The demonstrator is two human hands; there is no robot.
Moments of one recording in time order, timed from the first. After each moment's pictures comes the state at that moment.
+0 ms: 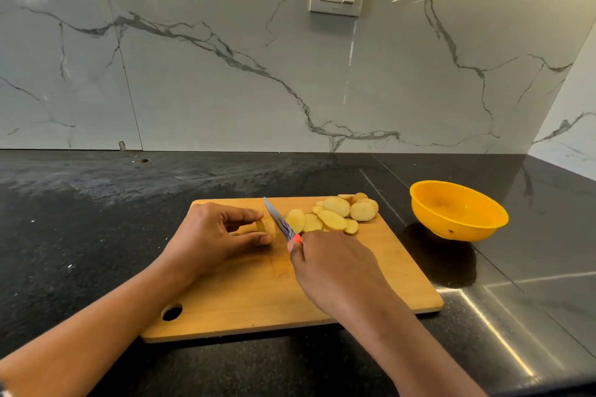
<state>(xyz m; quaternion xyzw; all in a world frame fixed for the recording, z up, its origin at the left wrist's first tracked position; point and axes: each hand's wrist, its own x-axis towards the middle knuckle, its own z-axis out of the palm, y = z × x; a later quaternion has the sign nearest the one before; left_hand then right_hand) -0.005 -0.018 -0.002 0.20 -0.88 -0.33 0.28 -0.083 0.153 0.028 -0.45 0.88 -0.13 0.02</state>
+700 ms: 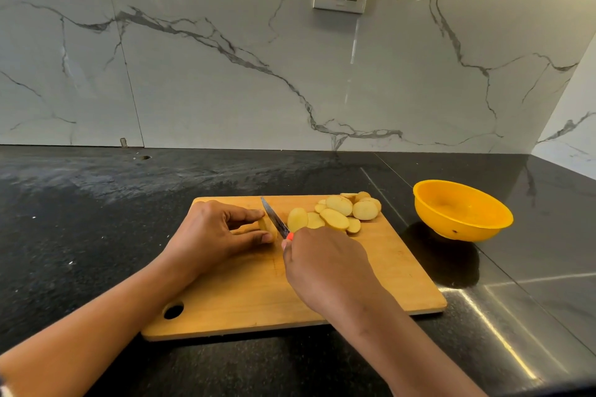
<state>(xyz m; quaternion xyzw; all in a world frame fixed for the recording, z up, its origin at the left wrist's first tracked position) -0.005 -0.020 -0.003 0.18 -0.89 -0.30 0.30 -0.074 0.144 0.039 -0.47 0.88 -0.06 0.04</state>
